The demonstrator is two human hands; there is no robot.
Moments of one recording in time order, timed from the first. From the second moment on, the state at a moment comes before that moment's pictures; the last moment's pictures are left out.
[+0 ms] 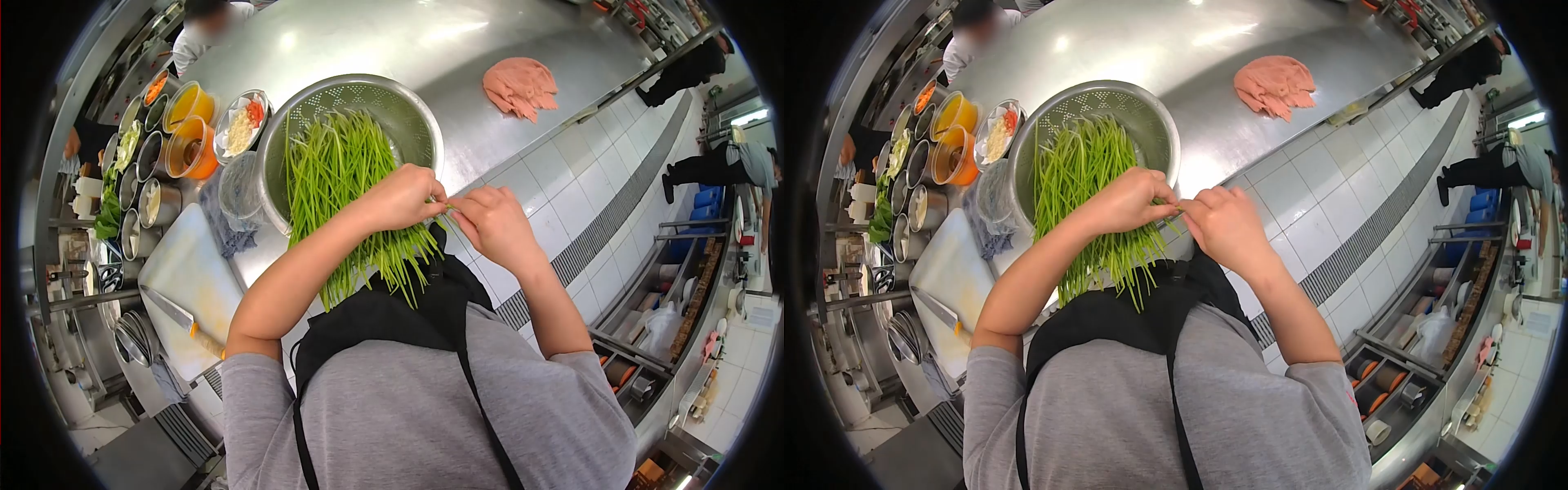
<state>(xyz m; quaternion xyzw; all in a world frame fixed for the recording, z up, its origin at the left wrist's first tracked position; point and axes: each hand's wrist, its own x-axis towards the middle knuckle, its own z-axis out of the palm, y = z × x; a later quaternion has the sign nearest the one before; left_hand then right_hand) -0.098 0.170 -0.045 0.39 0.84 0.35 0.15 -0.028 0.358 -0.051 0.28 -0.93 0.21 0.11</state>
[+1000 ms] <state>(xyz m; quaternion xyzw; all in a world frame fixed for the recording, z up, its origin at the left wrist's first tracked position) -0.040 0.100 -0.009 0.04 0.31 0.91 0.27 -0.045 0.327 -0.014 0.24 -0.71 0.66 0.09</state>
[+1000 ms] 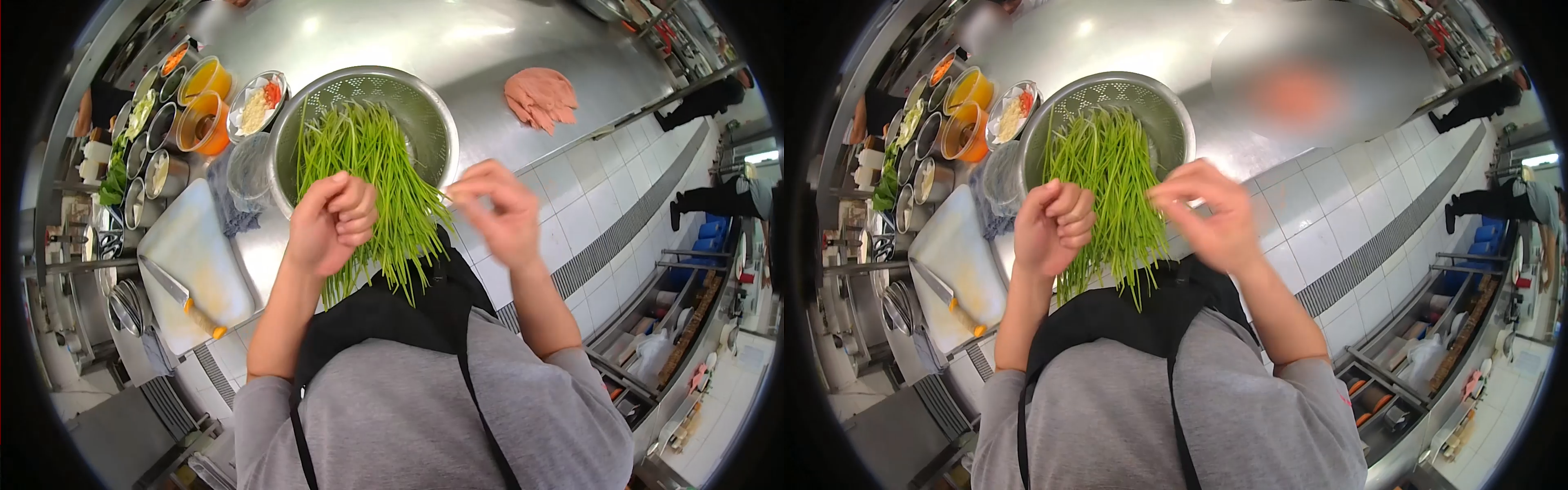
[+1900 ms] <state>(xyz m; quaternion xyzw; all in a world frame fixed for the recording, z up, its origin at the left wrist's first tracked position) 0.135 0.211 -0.057 0.00 0.09 0.87 -0.48 -0.205 0.331 -0.029 0.59 -0.69 0.40 -0.15</state>
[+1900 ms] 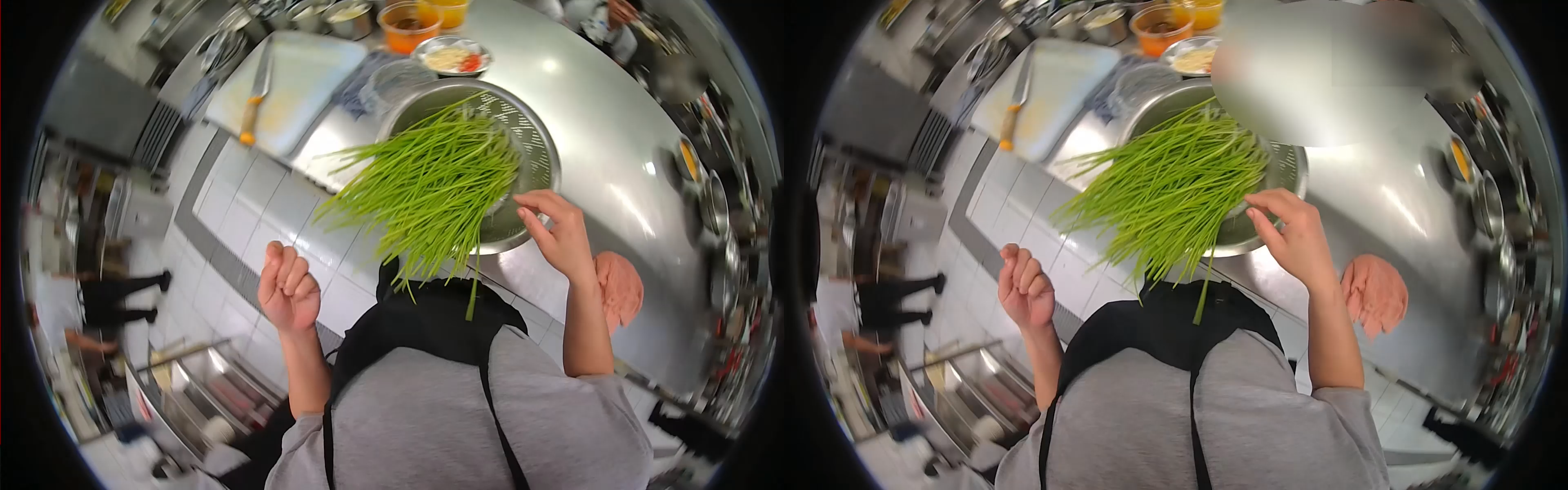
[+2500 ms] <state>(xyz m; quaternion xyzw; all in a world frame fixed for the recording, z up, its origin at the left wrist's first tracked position) 0.127 0.295 -0.110 -0.08 0.07 0.84 -0.54 -0.234 0.292 -0.026 0.79 -0.51 0.26 -0.24</state>
